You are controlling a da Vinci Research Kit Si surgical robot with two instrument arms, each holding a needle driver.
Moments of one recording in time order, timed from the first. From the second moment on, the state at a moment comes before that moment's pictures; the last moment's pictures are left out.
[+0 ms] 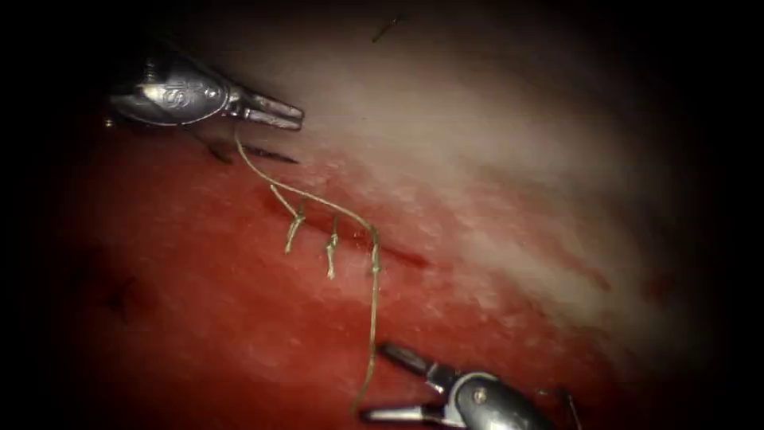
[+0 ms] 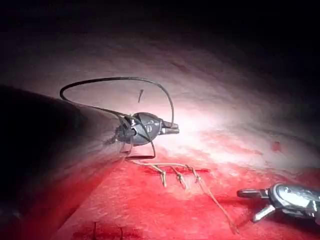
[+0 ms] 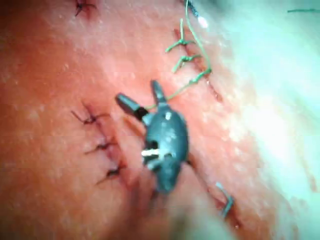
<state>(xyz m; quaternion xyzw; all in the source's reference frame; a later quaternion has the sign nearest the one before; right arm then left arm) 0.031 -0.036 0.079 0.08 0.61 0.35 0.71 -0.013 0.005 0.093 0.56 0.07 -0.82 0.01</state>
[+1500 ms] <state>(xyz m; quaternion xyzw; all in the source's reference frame) 0.042 -0.022 0.087 0.14 0.64 0.31 0.69 -0.019 -0.009 0.088 0.66 0.02 -0.75 0.11</state>
